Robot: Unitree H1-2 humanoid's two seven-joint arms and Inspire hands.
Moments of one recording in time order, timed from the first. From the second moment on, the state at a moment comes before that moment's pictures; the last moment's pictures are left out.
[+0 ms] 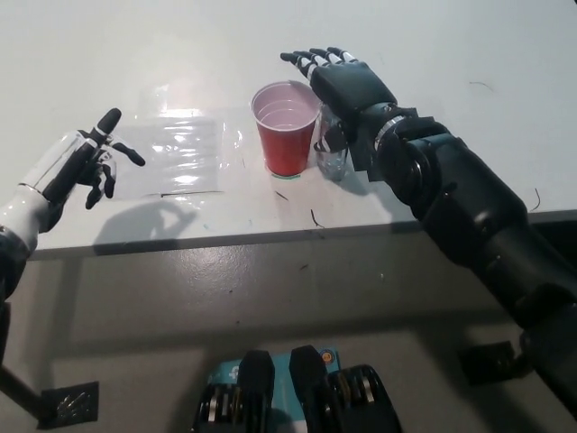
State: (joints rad) left_arm -0.51 0.47 0.02 -0.05 -0.02 0.37 -0.27; right_arm -1.07 -0.13 0.58 0.90 -0.65 -0.03 0.02
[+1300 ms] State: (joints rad) left_arm -0.54 0.48 0.01 -0.04 -0.01 0.37 -0.28; right_arm -1.07 -0.11 0.58 0.92 -0.65 -0.05 -0.01
